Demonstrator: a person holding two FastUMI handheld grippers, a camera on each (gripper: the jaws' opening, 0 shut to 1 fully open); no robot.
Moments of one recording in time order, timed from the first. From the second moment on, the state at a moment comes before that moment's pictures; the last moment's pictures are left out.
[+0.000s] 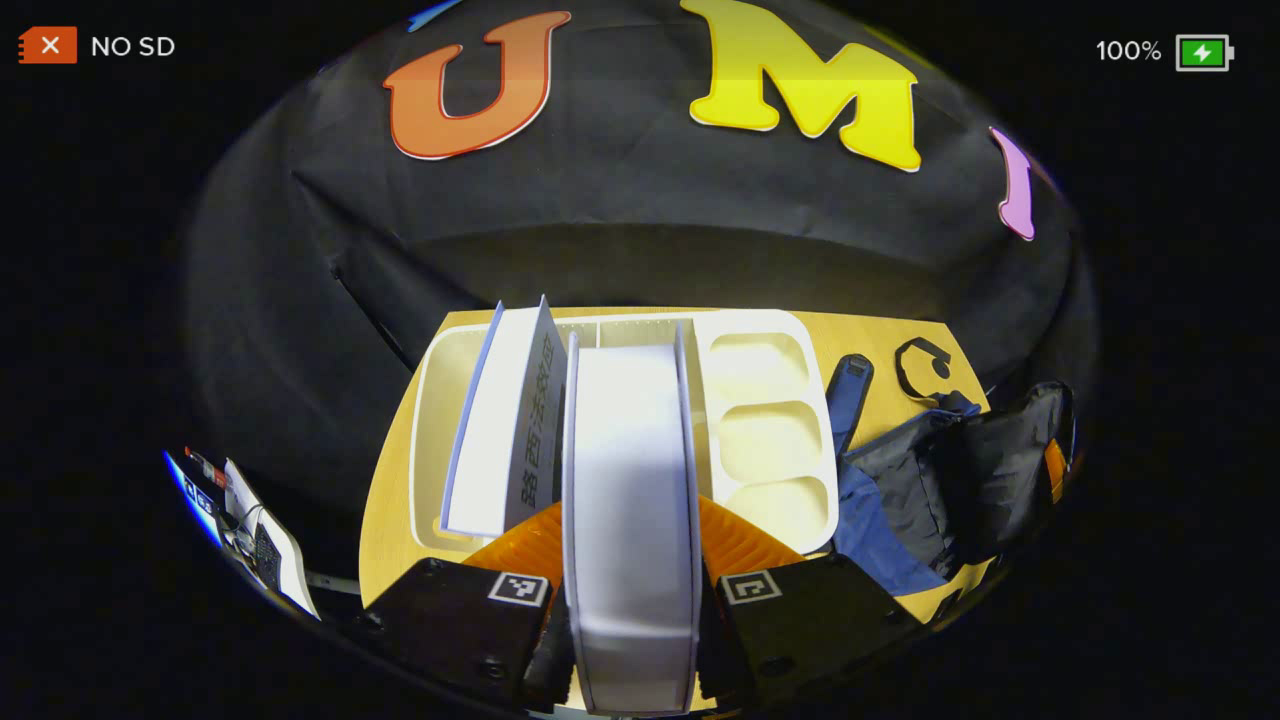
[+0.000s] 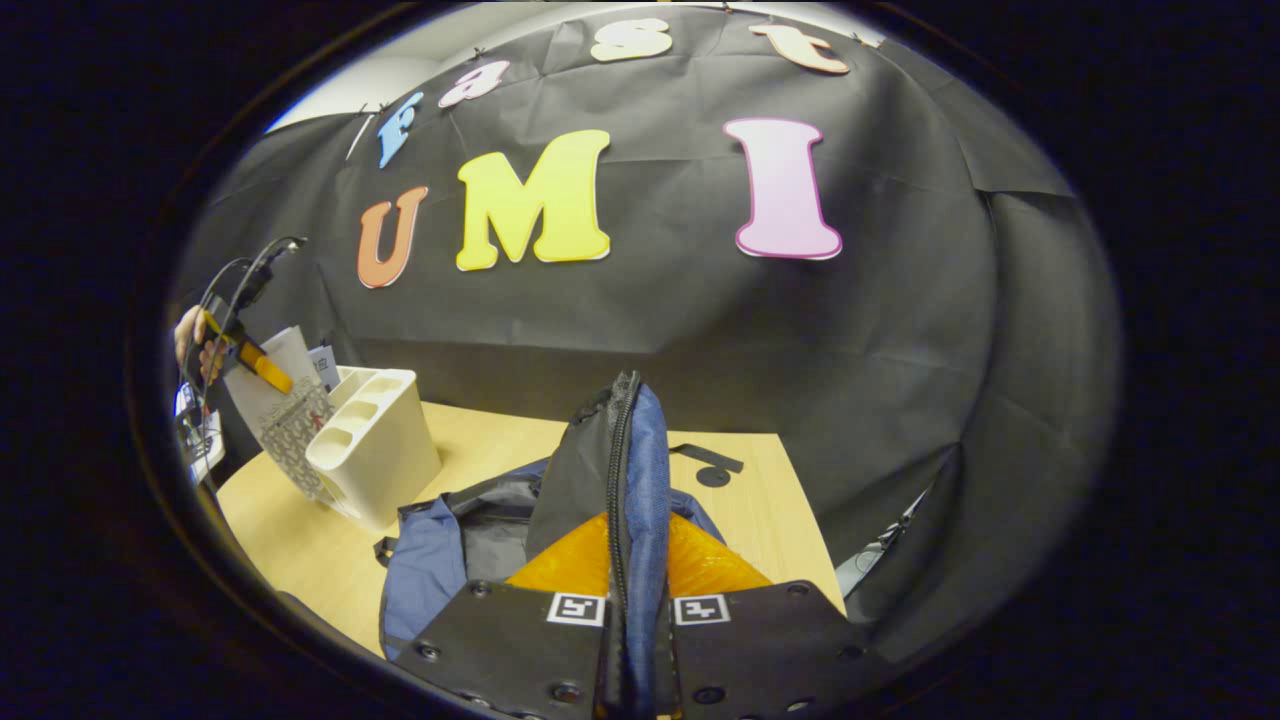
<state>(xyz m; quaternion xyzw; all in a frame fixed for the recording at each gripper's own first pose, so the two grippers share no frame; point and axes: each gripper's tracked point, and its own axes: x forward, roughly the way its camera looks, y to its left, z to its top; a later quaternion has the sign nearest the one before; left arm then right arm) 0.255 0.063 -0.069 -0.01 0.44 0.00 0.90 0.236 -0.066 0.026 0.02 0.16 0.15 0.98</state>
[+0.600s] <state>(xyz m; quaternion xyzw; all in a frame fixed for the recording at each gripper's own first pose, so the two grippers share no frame) 0.137 0.056 -0.102 -0.09 0.45 -0.02 0.89 0.238 -0.052 0.017 0.02 0.16 0.15 0.97</state>
